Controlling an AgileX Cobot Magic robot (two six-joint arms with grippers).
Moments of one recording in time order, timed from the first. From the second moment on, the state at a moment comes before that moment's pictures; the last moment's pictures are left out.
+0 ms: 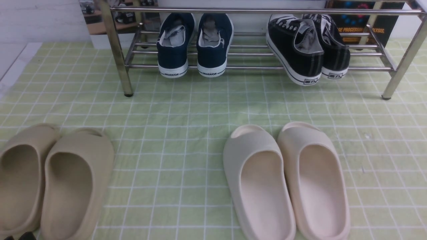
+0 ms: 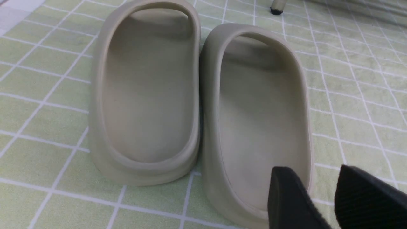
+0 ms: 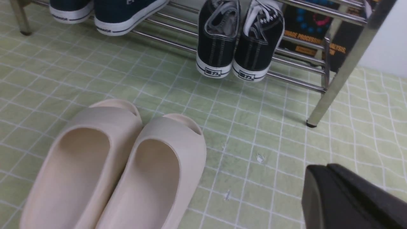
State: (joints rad) right arm 0.21 0.44 -0.76 0.02 0.74 -0.13; left arm 0.02 -0.01 0.03 0.01 0.38 -0.25
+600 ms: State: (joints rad) right arm -0.12 0.02 0.02 -0.01 0.18 0.17; left arm 0.02 -0.01 0.03 0.01 0.38 -0.25
